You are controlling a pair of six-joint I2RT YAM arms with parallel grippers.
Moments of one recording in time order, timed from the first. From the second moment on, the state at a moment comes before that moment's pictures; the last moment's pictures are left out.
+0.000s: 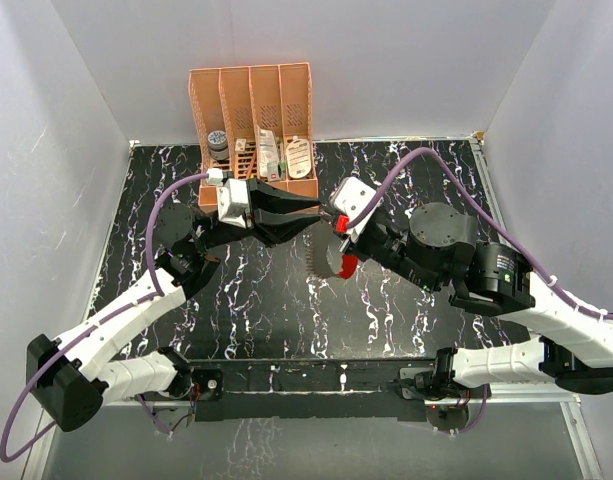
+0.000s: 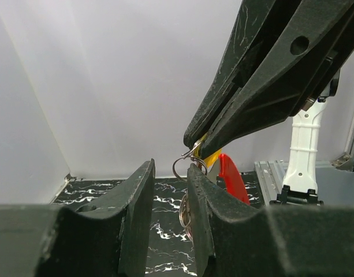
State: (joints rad) left arm -0.69 1.10 0.94 0.68 0.72 -0.18; right arm 1.25 1.09 1.57 -0.59 0.39 -0.40
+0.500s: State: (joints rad) left arm -0.69 1.20 0.94 0.84 0.79 -0.31; right arm 1.25 1.08 1.55 -0.58 0.40 -0.42
